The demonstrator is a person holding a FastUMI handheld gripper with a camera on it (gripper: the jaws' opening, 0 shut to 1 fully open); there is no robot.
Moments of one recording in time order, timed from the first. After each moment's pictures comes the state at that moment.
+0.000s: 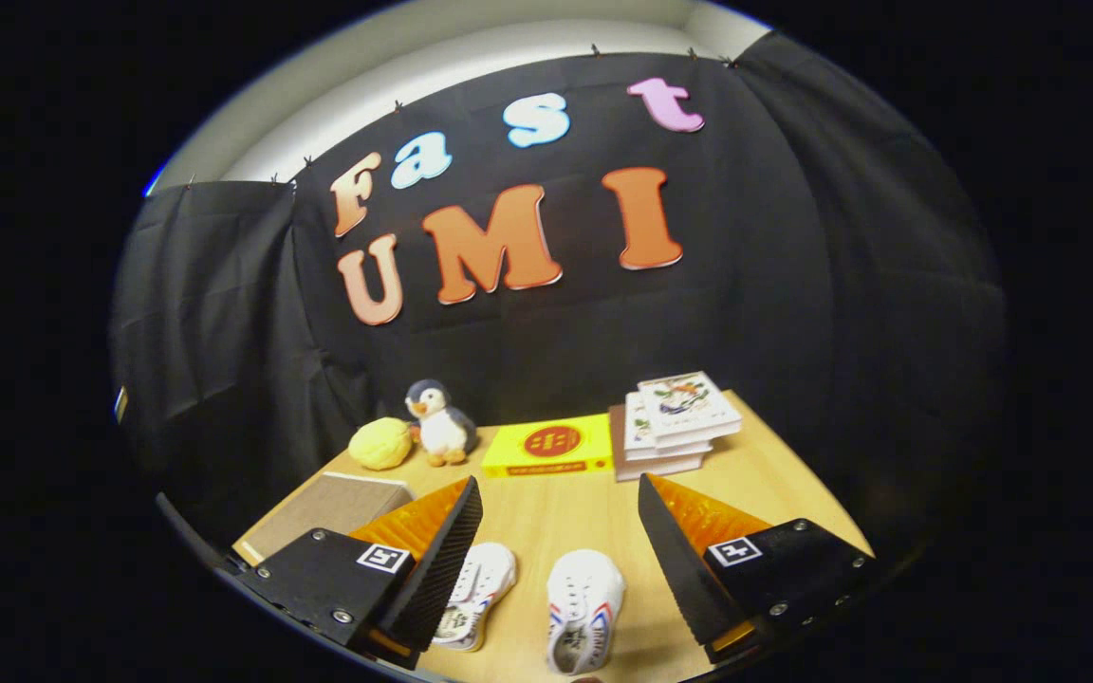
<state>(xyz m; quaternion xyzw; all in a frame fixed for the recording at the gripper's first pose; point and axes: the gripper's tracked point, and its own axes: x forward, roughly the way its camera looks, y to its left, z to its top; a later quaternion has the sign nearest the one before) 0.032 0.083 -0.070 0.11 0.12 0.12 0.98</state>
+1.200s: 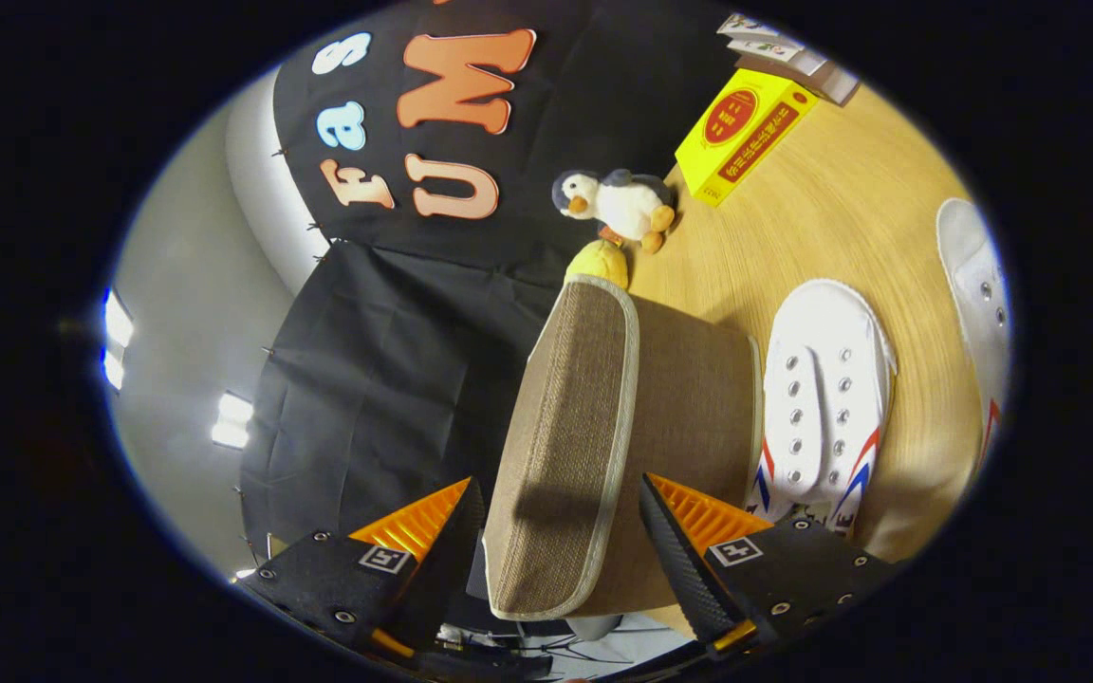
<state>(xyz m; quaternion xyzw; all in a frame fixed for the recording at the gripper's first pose) -0.016 0.309 -0.189 0.44 0.40 0.43 0.68</state>
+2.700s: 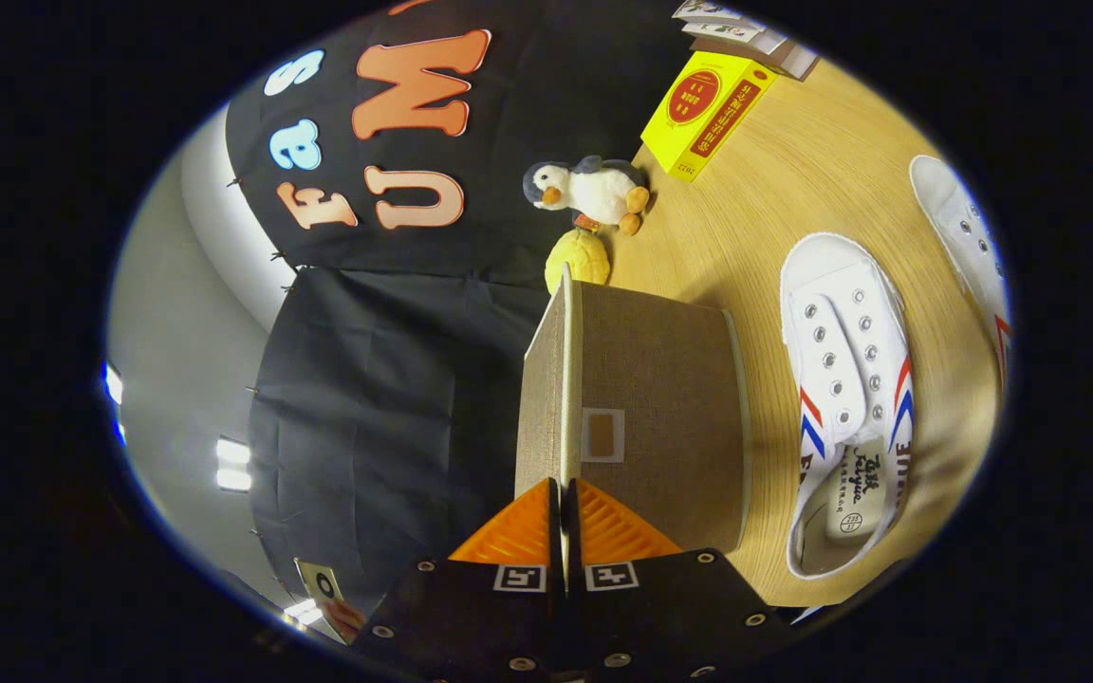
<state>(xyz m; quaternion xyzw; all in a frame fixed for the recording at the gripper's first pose) -0.025 0.321 -0.159 0.47 0.43 0.37 0.68</state>
